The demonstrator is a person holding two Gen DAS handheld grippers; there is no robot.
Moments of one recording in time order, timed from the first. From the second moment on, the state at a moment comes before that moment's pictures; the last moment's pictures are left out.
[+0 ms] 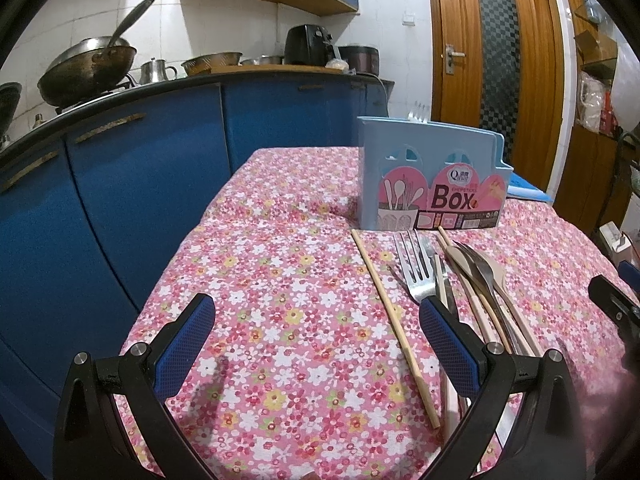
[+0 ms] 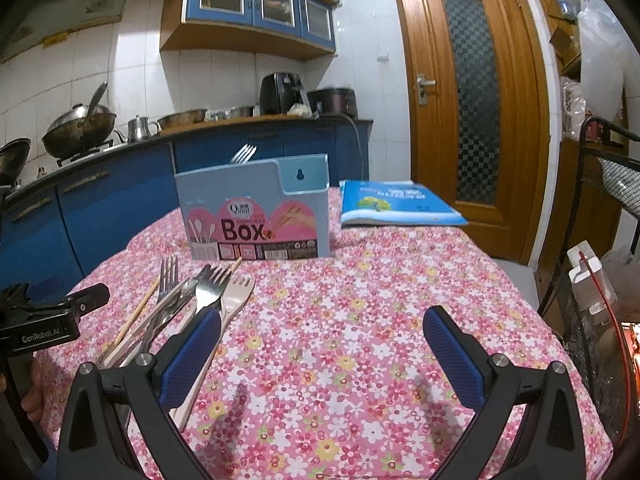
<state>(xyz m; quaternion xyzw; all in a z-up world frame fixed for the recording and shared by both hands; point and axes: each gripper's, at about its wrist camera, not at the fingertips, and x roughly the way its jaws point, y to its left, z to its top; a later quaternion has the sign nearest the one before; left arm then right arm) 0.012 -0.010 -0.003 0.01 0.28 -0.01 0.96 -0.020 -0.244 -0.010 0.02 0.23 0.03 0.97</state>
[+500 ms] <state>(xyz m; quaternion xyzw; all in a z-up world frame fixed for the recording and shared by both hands) 0.029 -0.031 0.001 0.04 0.36 -0.08 0.93 0.014 -0.231 0.001 0.04 0.36 0.10 0.93</state>
